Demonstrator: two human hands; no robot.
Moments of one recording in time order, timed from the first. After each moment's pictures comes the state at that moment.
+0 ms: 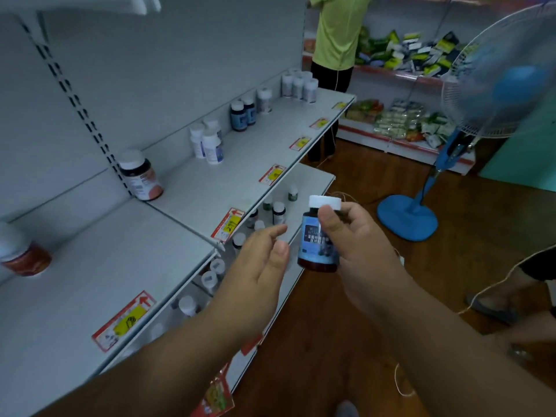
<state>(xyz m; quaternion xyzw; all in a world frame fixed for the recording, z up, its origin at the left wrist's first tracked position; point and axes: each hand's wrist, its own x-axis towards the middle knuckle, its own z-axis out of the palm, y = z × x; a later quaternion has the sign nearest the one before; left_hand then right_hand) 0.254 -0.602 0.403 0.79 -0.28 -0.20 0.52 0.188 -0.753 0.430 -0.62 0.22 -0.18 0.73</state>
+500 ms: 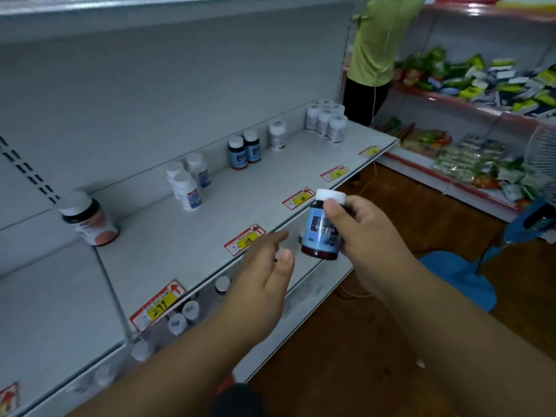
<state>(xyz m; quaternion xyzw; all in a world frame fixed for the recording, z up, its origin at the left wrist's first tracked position) 0.368 -0.829 0.394 0.84 -0.20 -0.10 0.50 0.360 -1.009 0.433 -0.72 0.16 -0.09 0.67</state>
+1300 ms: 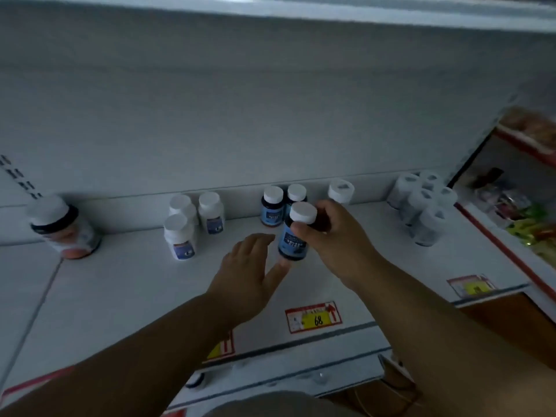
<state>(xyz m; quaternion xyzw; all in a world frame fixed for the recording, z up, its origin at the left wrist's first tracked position) 0.621 -0.900 0.338 0.96 -0.04 0.03 0.27 0.683 -1.071 0.401 -0.84 -0.09 0.08 0.52</state>
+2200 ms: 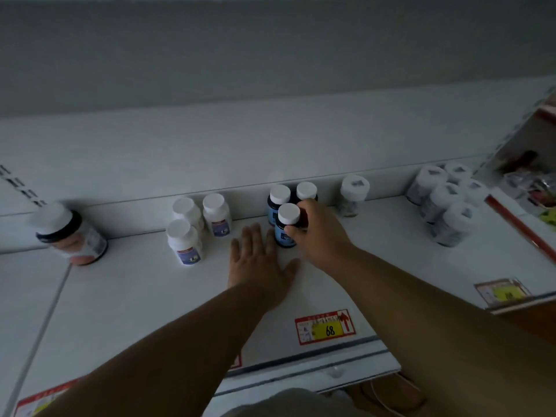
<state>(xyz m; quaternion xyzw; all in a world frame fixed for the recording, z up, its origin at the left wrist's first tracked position) 0.672 -0.913 0.292 0.99 0.08 -0.09 0.07 0.739 -1.036 0.349 -0.92 -0.15 0.04 0.35</state>
